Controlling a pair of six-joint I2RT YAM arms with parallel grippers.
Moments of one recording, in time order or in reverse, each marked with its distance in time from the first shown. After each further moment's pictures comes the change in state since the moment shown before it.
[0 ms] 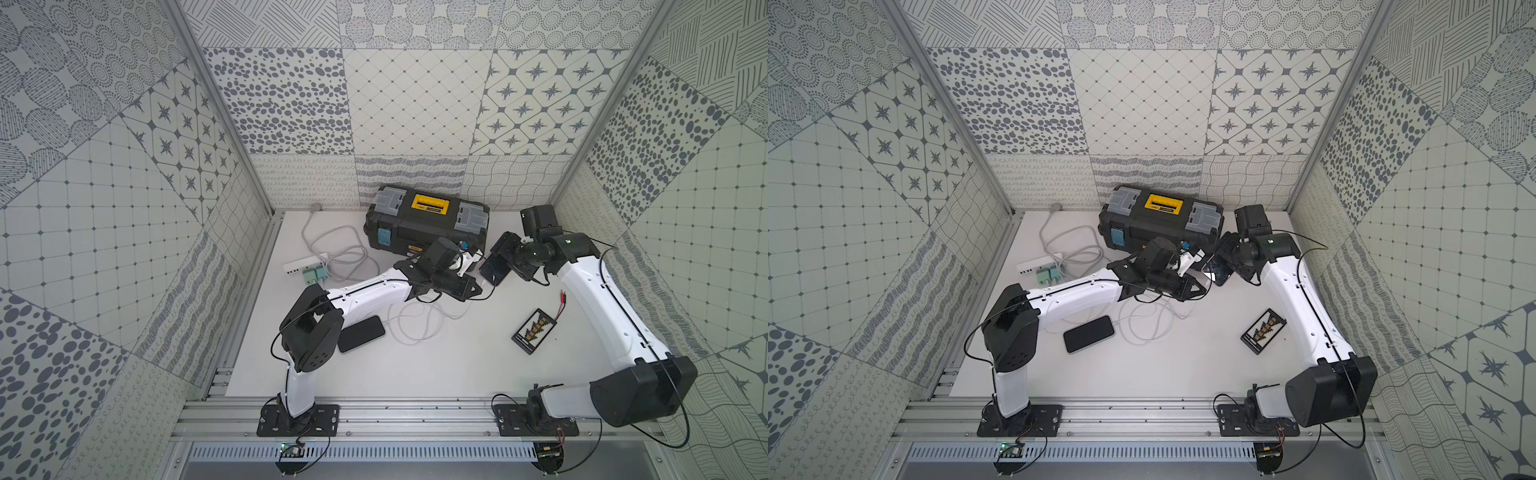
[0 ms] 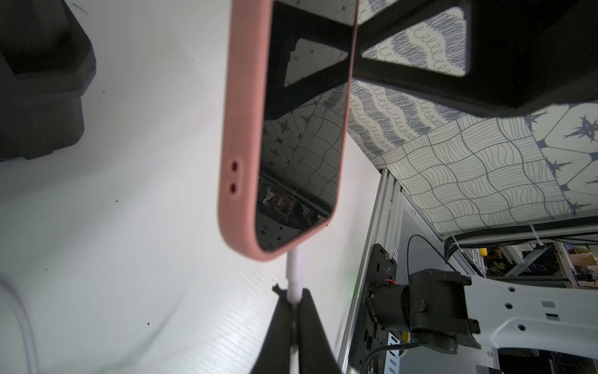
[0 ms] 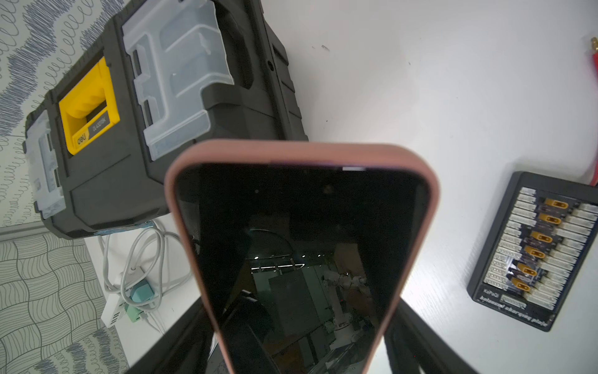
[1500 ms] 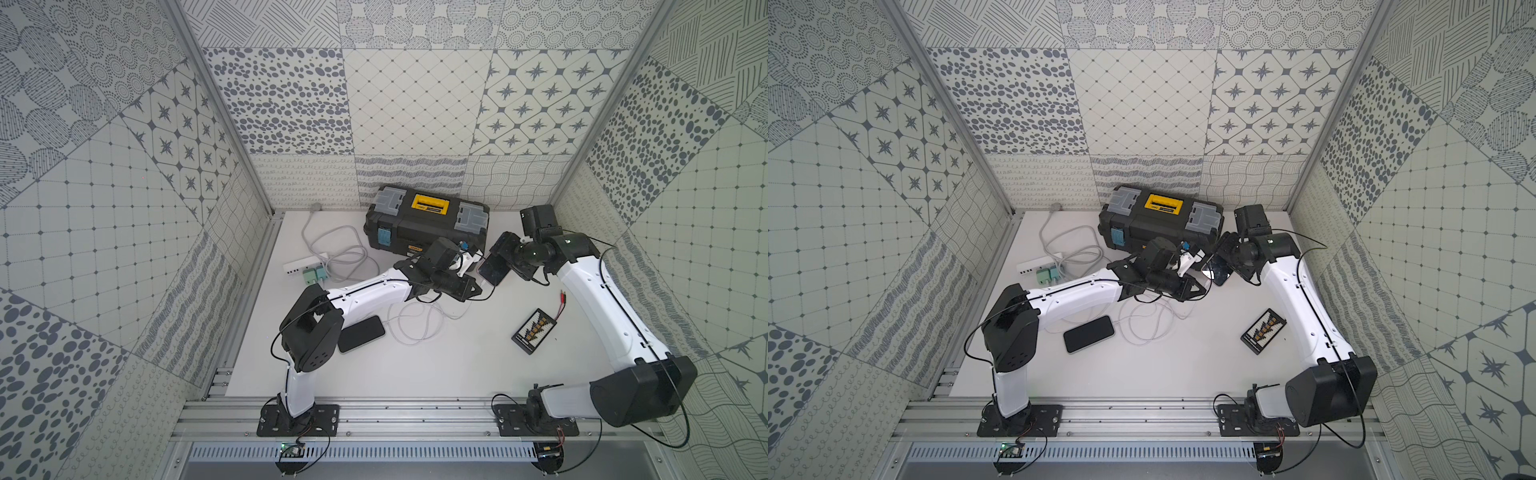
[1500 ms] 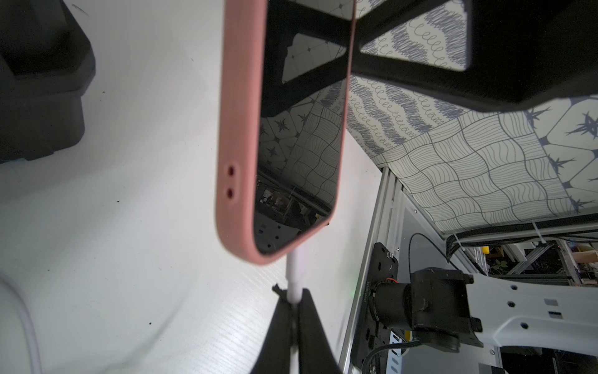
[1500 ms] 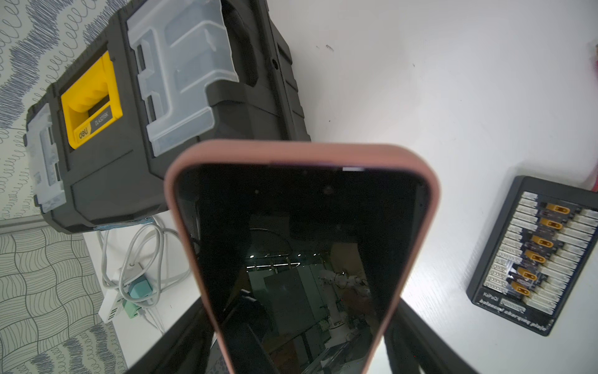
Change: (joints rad) left arm 0.000 0.000 0.000 -0.003 0.000 0.010; right arm 0.002 0.000 0.000 0.003 -0.003 -0.019
